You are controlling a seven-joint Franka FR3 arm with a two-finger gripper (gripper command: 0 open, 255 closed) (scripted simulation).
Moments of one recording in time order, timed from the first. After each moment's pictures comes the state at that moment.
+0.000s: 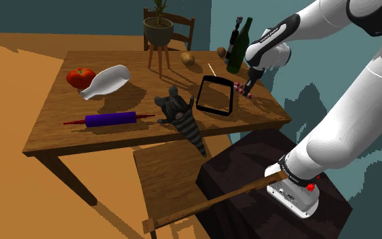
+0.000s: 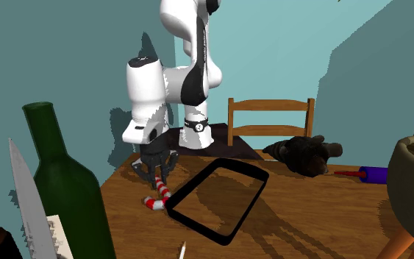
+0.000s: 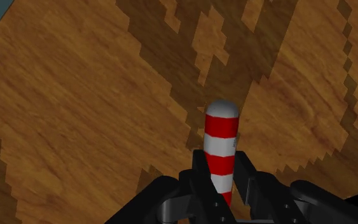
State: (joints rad) arm 0.05 0.11 -0.51 -2.45 0.11 2.52 -0.84
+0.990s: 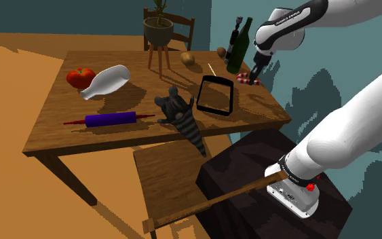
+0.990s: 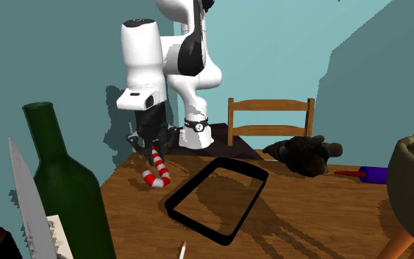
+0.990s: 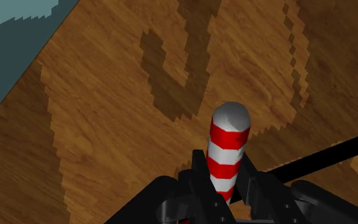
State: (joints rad) arm 0.05 -0.07 -0.52 -2.40 -0.03 2.31 -0.74
